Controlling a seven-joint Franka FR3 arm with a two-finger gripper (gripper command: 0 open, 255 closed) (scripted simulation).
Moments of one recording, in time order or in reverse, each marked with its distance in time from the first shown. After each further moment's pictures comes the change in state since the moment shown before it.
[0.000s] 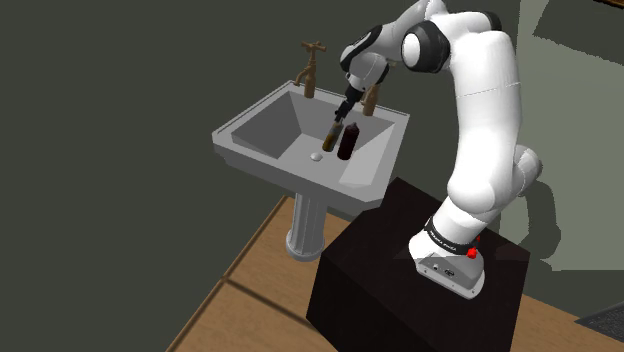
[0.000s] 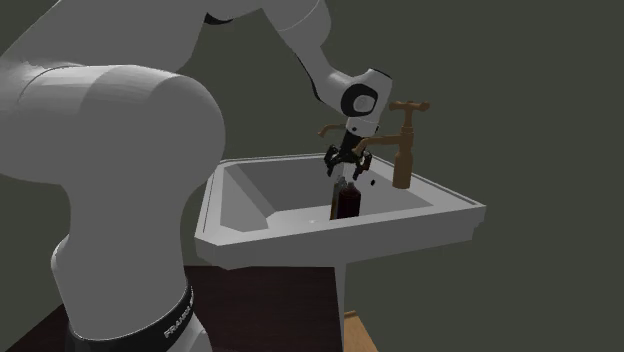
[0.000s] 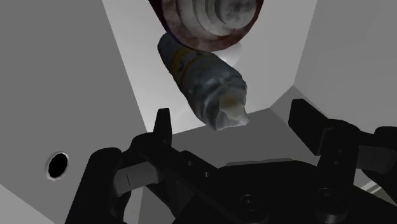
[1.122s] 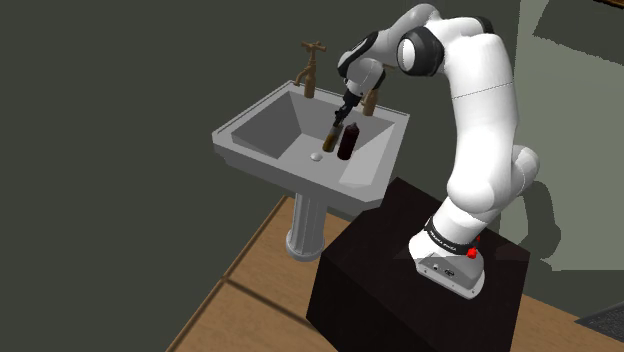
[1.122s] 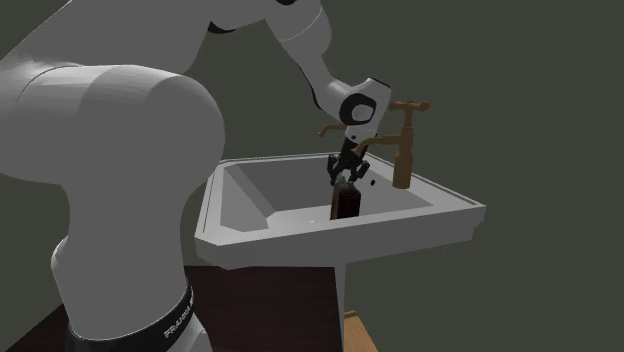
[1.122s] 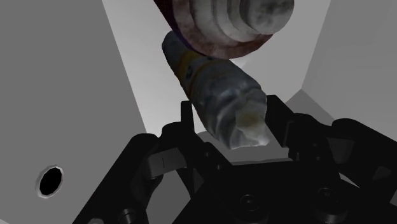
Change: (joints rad) arm -0.011 0.048 0.020 0.019 0.025 0.033 -0.025
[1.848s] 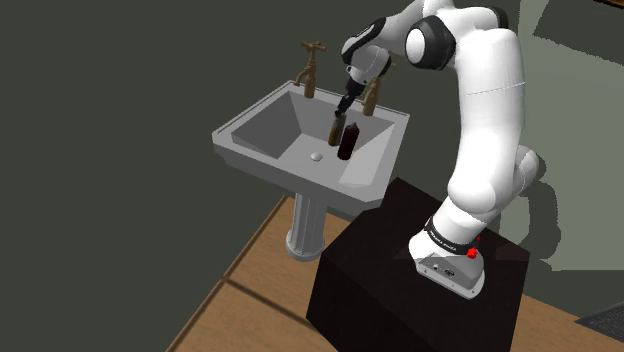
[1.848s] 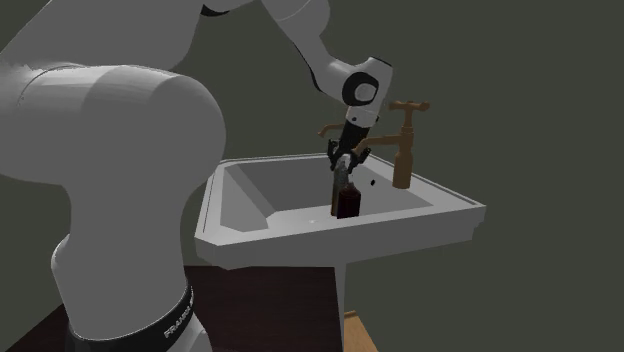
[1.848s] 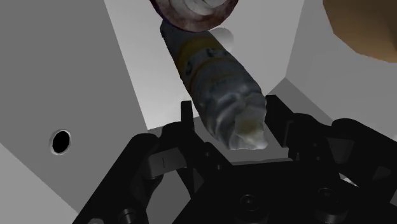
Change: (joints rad) arm 0.020 -0.091 -0.034 -0.010 -0.053 -0.076 0.057
